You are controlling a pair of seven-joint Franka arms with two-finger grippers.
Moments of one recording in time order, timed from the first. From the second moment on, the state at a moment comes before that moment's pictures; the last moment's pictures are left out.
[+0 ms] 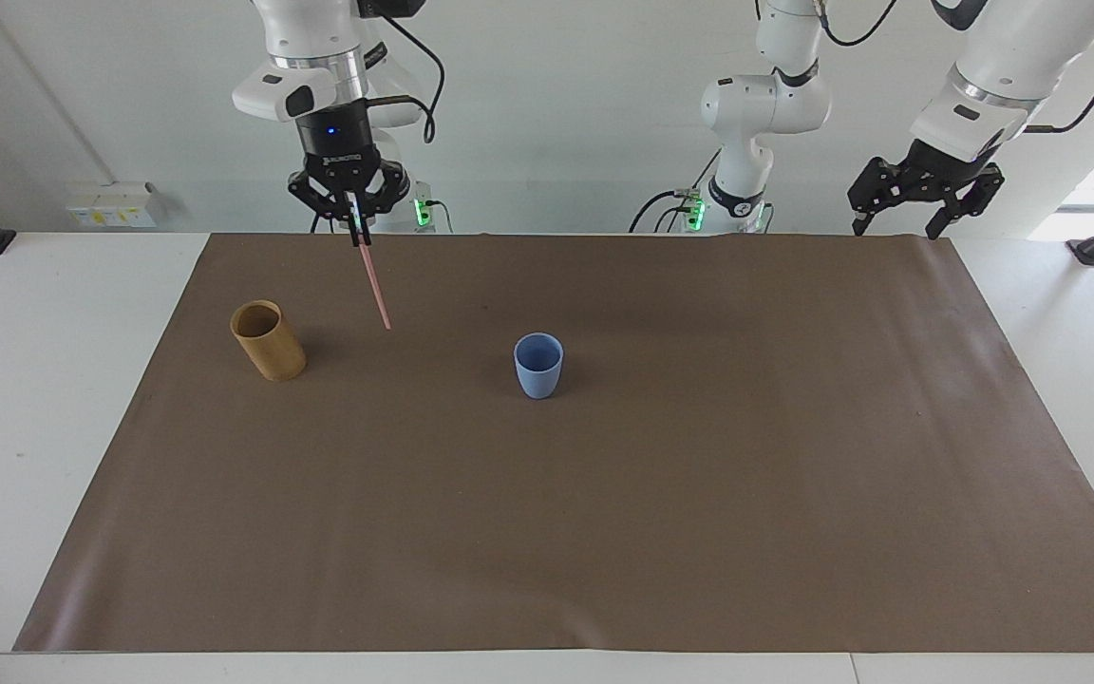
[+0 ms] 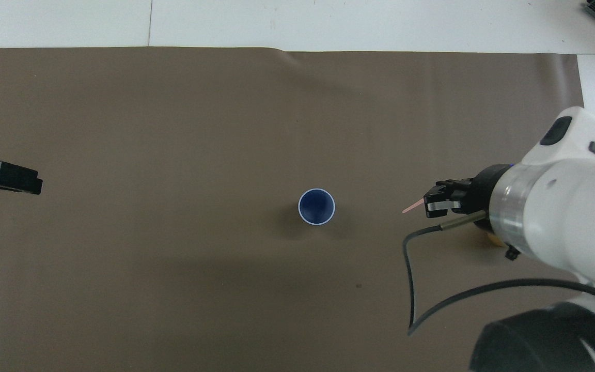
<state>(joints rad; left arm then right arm) -0.07 -0.06 -0.01 -1.55 0.00 1.47 0.04 0.01 -0.20 0.33 -1.78 0.02 1.83 0.15</state>
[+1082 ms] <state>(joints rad) -0.07 -0.06 -0.01 -1.55 0.00 1.47 0.04 0.09 -0.04 0.48 -1.77 -0.03 2.00 0.44</state>
